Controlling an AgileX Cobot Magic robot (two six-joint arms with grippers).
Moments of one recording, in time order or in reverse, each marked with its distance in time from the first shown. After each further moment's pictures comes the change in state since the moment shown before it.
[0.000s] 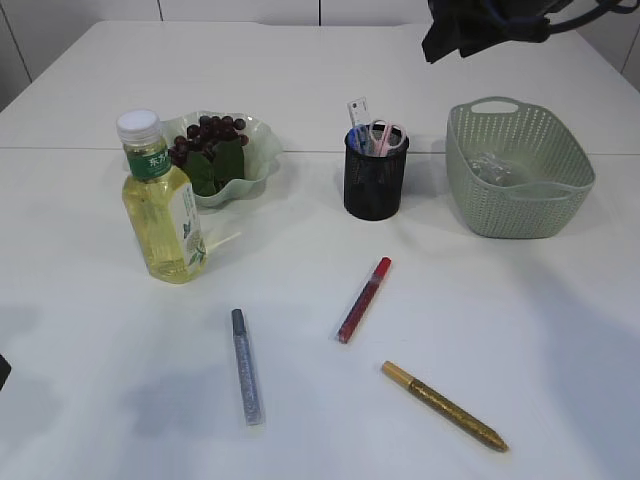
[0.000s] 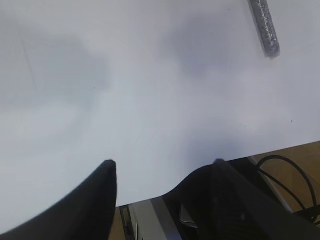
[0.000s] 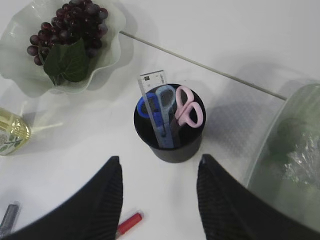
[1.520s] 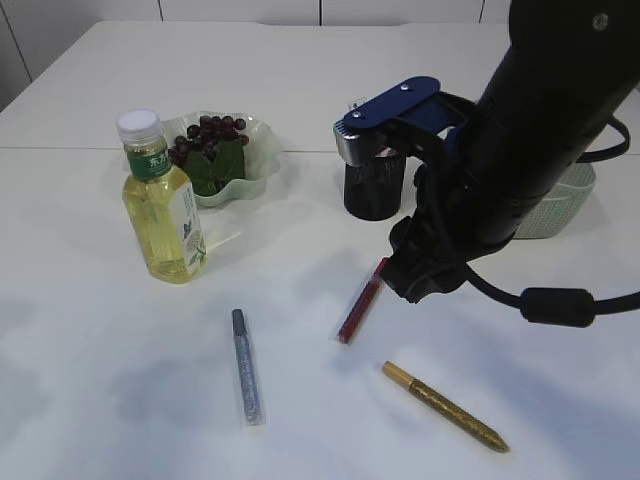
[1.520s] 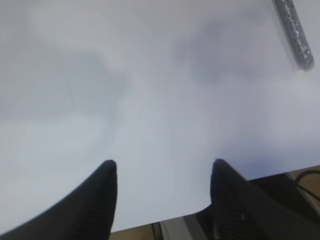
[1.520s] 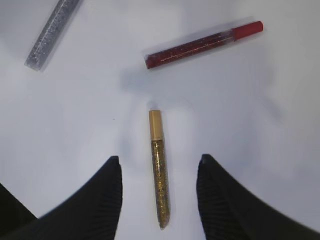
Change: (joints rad) left arm 0.000 0.000 0.000 0.118 -0.051 0.000; right arm 0.428 -0.315 0.619 -0.360 0.053 0.221
